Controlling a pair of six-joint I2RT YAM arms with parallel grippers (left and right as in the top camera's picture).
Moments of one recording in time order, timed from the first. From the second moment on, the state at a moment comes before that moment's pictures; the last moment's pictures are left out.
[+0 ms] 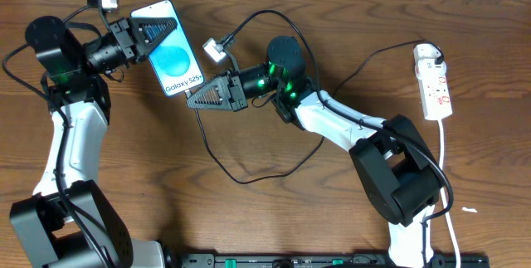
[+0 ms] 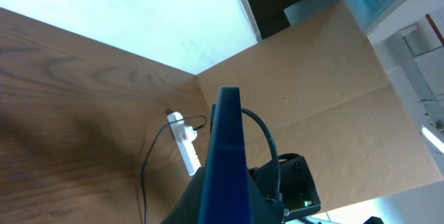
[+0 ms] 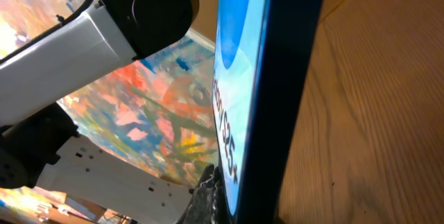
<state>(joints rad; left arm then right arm) 0.29 1.60 1.09 0.50 1.36 -1.06 0.64 2.07 1.35 0.85 -1.29 1.07</state>
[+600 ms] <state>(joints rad) 0.29 1.60 1.09 0.50 1.37 -1.05 0.64 2.07 1.35 0.85 -1.28 1.07</state>
